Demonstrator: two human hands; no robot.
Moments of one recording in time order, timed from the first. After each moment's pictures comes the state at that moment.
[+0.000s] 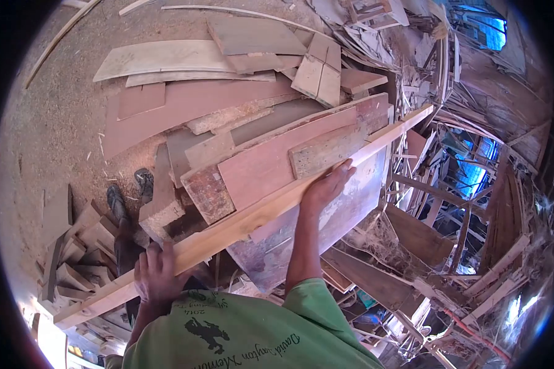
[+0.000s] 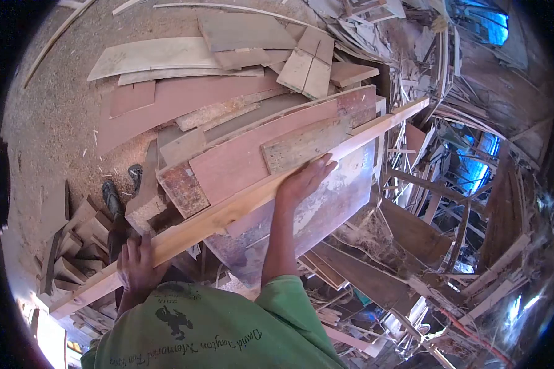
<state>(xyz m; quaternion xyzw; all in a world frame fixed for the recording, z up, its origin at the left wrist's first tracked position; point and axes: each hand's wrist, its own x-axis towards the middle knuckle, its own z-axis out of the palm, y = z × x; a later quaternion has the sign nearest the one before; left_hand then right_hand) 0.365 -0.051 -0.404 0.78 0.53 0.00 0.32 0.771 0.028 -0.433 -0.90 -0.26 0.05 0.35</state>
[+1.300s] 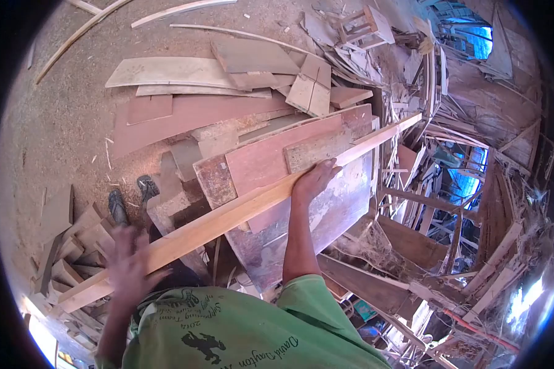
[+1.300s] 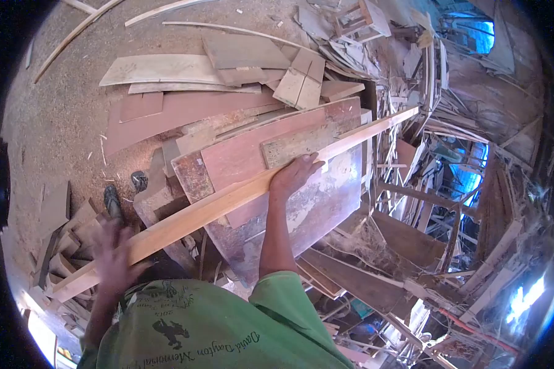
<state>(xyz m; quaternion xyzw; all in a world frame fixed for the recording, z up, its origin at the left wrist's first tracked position) 0.264 -0.071 -0.391 0.79 0.50 -0.06 0.34 0.758 0.028 -0.429 -0.91 -0.28 0.04 0.30</state>
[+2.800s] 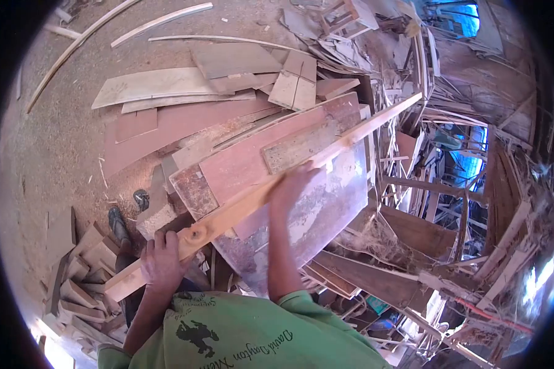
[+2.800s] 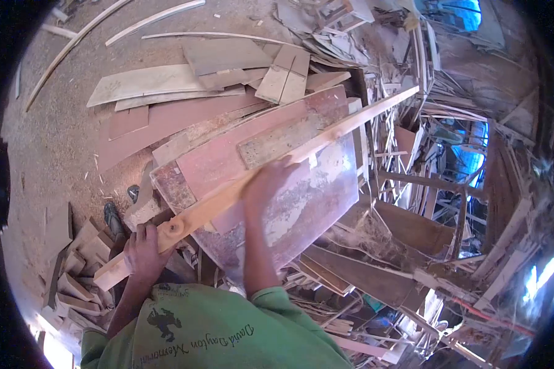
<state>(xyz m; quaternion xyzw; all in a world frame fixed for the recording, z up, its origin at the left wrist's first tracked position) 0.406 -0.037 -0.397 0.76 0.55 -0.06 0.34 0.735 0.014 -0.429 -0.92 -0.27 0.08 0.27</state>
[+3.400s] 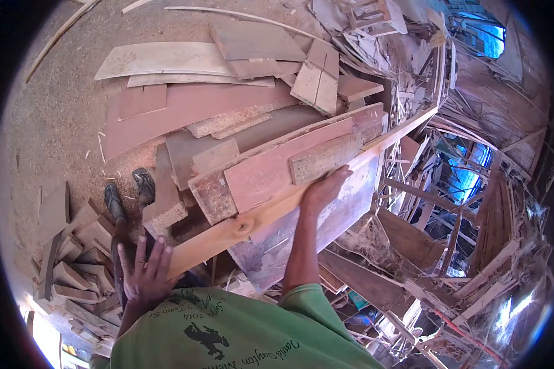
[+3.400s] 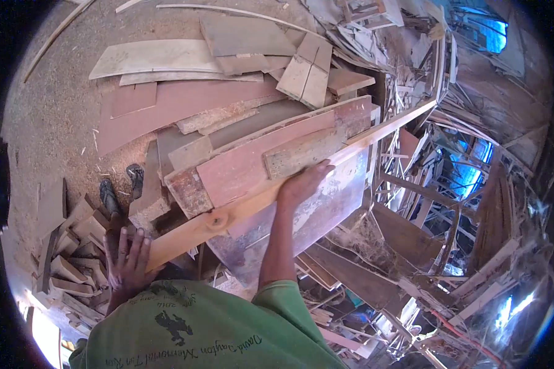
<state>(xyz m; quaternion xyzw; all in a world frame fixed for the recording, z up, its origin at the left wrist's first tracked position) 0.310 -0.043 -0.411 0.88 0.42 0.00 0.24 0.778 0.035 -0.437 -0.92 -0.27 0.00 0.29</state>
